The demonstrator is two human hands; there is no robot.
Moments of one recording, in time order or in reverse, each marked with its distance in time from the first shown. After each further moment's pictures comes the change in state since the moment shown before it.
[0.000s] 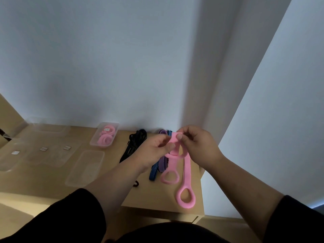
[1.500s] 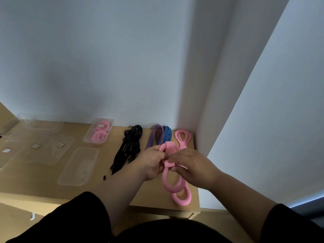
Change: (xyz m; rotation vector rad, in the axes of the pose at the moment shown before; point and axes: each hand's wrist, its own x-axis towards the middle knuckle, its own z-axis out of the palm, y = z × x) left_hand 0.016 -0.031 0.029 -0.483 0.152 -0.551; right_hand -0.026 0.073 0.008 -0.391 -0.252 -0.621
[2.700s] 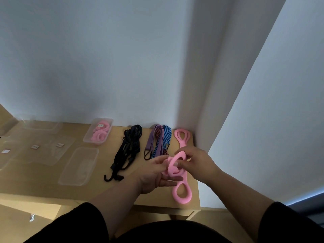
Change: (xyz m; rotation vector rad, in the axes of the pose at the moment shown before) left_hand -0.029 -0.027 -0.015 0.074 -0.275 -0.022; right_hand 0.004 -0.014 -0.005 0.421 -0.025 0.661
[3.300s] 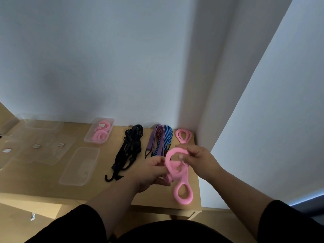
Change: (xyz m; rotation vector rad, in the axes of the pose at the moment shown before) left_hand 0.006 -0.001 -0.020 0.294 0.029 0.106; right_hand 0.008 0.008 -0.001 0.291 0.011 0.070
